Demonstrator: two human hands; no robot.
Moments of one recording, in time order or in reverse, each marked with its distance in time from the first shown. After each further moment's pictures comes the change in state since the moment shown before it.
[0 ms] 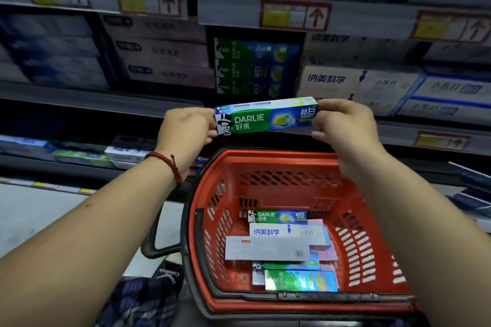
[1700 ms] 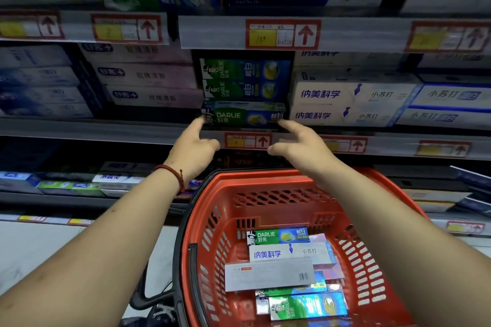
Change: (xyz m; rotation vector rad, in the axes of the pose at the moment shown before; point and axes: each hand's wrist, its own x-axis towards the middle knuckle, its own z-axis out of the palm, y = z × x) left_hand 0.070 -0.026 0.017 0.410 -0.237 0.058; right_hand 0.035 0.024 0.031 -0.311 -0.391 -0.072
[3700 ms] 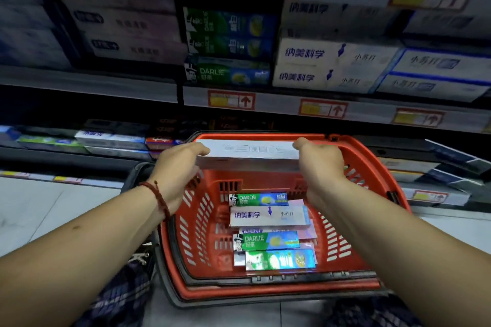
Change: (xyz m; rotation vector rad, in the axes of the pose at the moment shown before) left_hand -0.101 -0.032 0.049 -0.522 0.117 -0.291; right_hand -0.072 0.060 0.008 0.295 0.532 0.424
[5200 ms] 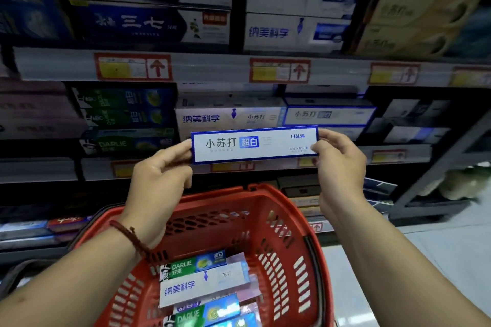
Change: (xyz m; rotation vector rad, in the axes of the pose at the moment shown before) left_hand -0.047 0.076 0.147 0.099 -0.190 0.379; right_hand 0.073 -0.071 -0.165 0.386 0.255 -0.353
